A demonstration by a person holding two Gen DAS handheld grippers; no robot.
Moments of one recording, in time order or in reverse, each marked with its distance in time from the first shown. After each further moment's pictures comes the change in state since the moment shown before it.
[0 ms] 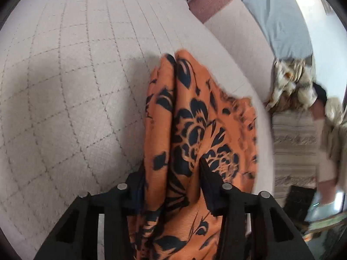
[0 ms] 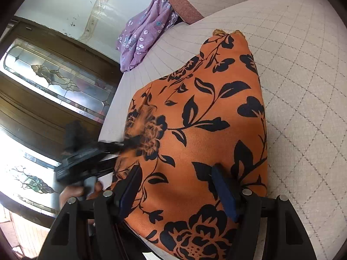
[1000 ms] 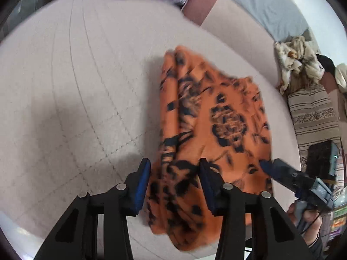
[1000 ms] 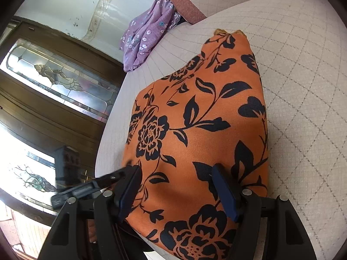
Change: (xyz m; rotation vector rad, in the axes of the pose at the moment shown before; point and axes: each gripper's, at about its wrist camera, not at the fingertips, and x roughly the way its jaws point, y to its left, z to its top) left arm -0.046 -0.030 -0.061 0.193 -0.117 0.215; right arm 0.000 -0.004 0.002 -0.015 0.004 0.020
